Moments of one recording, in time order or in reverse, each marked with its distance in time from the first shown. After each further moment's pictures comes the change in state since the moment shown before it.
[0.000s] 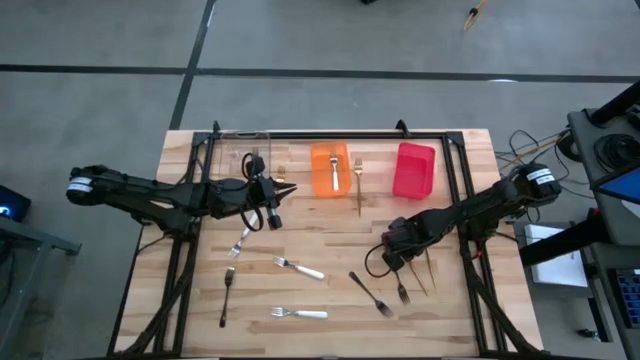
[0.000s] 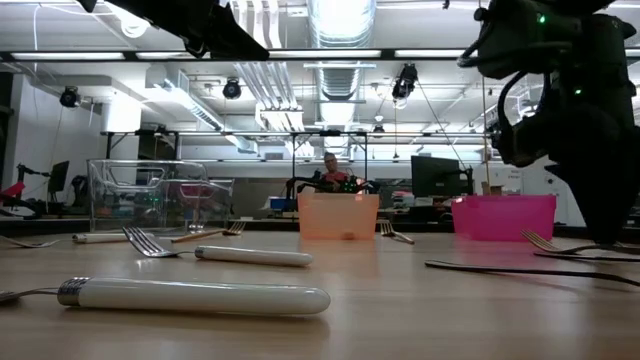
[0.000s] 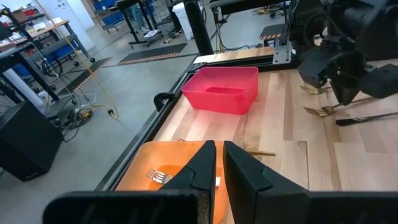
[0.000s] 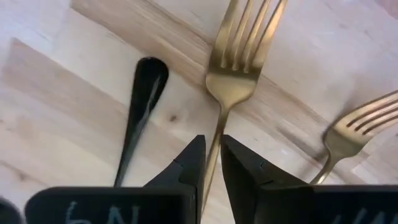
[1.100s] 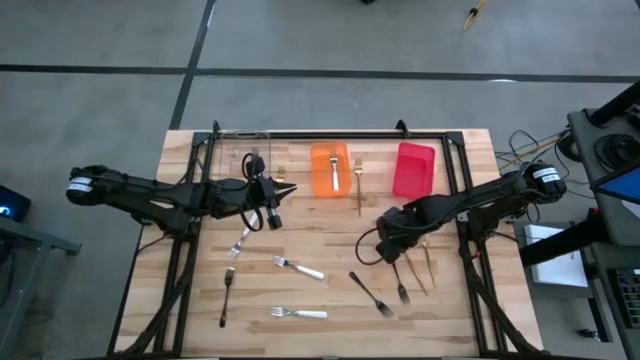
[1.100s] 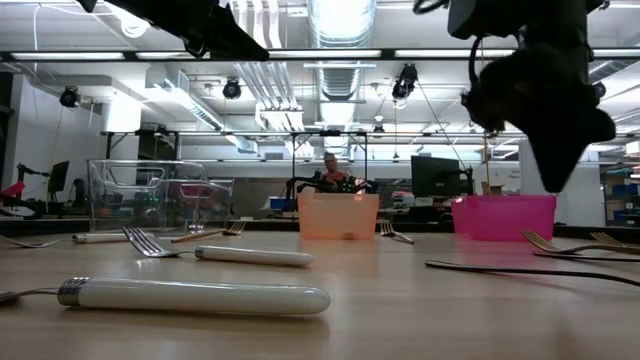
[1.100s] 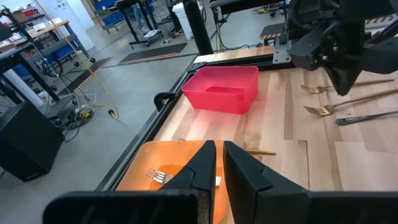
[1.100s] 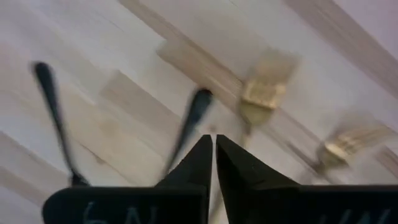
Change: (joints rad) left arm 0.000 0.000 -0.001 0.000 0.000 0.004; right arm -0.083 -0.046 0.150 -0.116 -0.017 -0.134
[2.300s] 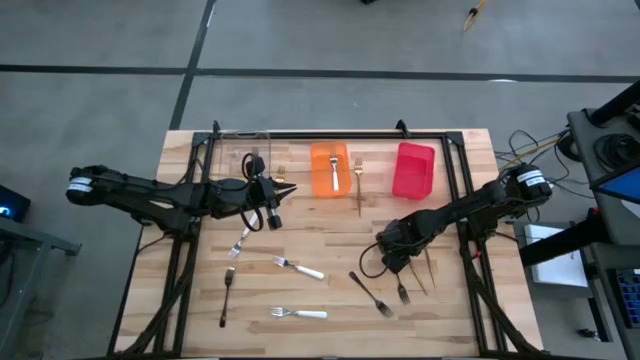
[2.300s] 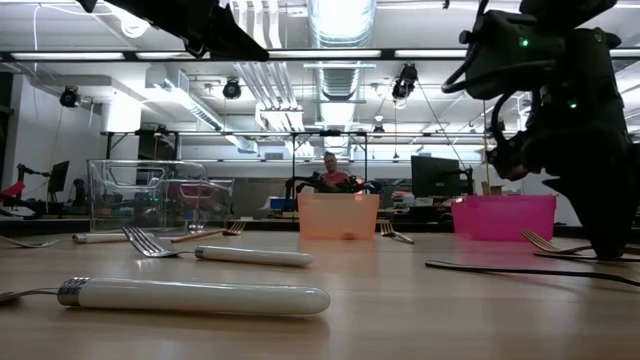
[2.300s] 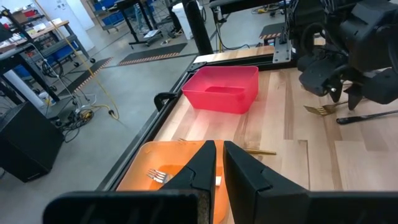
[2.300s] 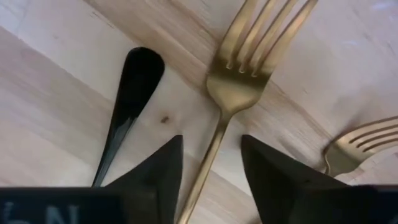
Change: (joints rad) left arm 0.000 0.000 0.000 0.000 0.000 0.003; right arm 0.060 0.161 -0.131 0.122 -0.020 0.002
